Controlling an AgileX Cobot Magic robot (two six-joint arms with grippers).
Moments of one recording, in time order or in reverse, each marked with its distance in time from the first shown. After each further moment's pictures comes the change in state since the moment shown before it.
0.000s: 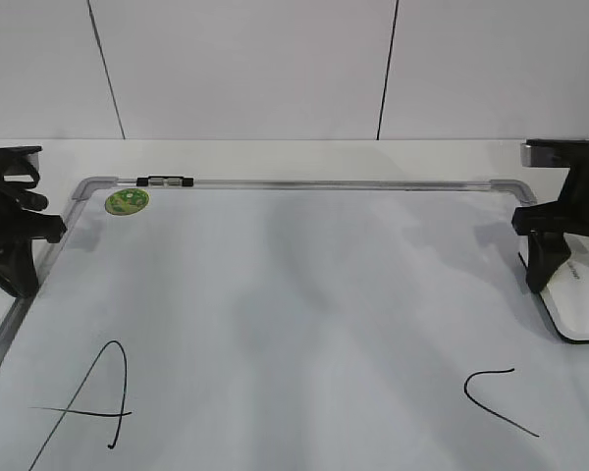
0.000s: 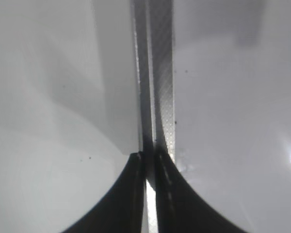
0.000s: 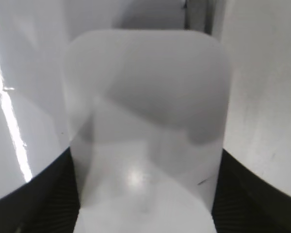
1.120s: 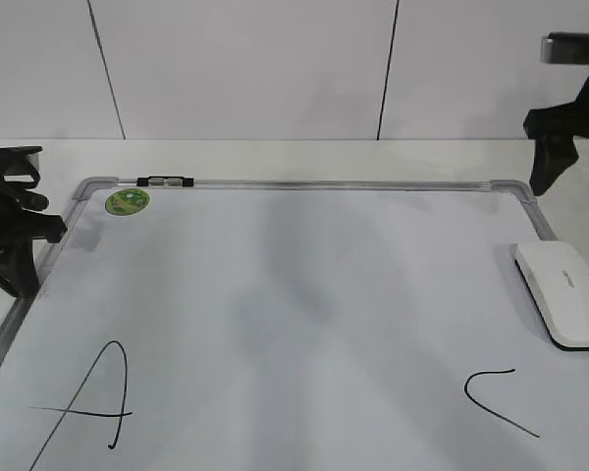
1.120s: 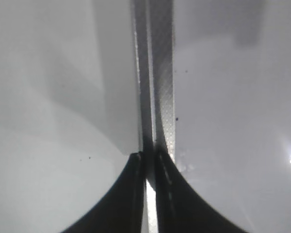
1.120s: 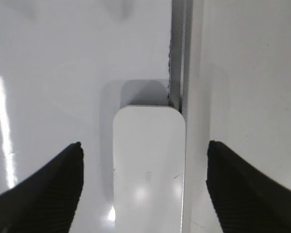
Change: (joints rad) left arm 0.000 0.000 0.000 -0.001 0.000 0.000; right arm -0.003 -0.062 -0.205 -0.023 0.040 0.001
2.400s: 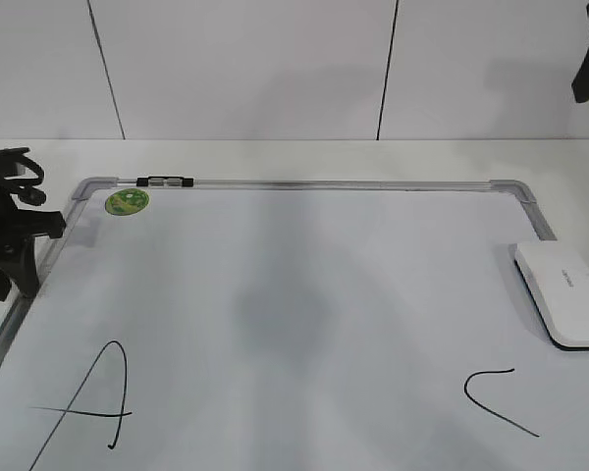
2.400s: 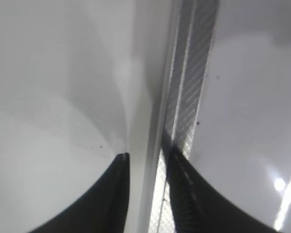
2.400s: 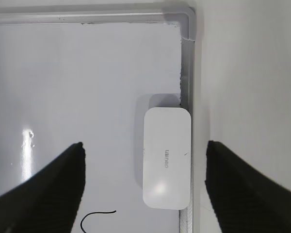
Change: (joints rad) left arm 0.000 0.001 0.000 0.030 0.002 -0.202; right arm 0.000 -0.277 -0.016 0.072 0.028 0.004
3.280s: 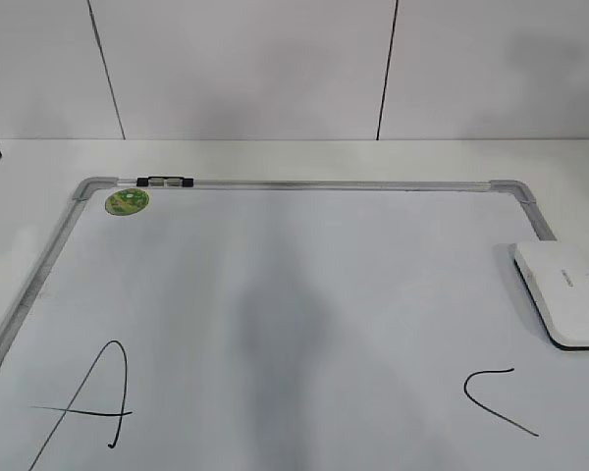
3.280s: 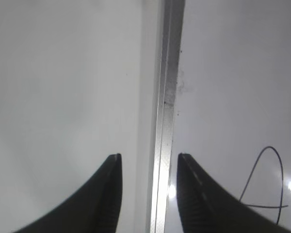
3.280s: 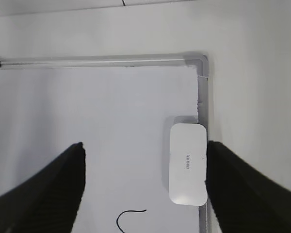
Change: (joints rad) left arm 0.000 -0.277 -0.043 0.067 0.240 0.016; right arm 0.000 -0.291 0.009 0.075 0.013 0.000
